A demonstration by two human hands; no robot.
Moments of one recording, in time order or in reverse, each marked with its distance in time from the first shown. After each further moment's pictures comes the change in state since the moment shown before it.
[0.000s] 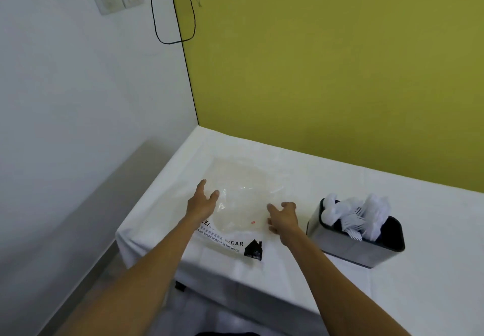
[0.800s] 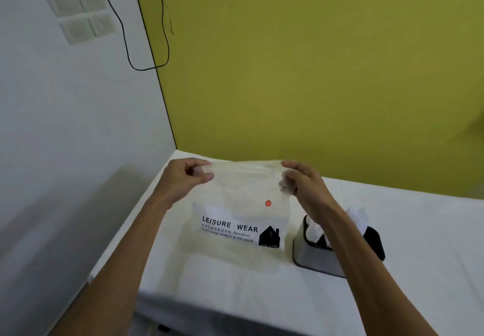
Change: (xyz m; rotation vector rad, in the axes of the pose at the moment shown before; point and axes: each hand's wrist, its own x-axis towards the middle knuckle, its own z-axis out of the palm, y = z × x) left_hand -0.010 0.116 -0.078 -0.262 -0.105 0.526; right_hand -0.057 -0.121 -0.093 0.201 -0.077 -0.513
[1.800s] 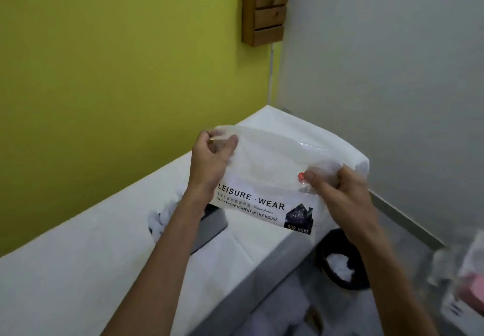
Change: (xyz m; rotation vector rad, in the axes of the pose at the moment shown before) left_hand -0.081 0.154 0.367 -0.266 -0.614 0.160; right_hand -0.277 0.031 -0.208 -0.083 1.012 -0.138
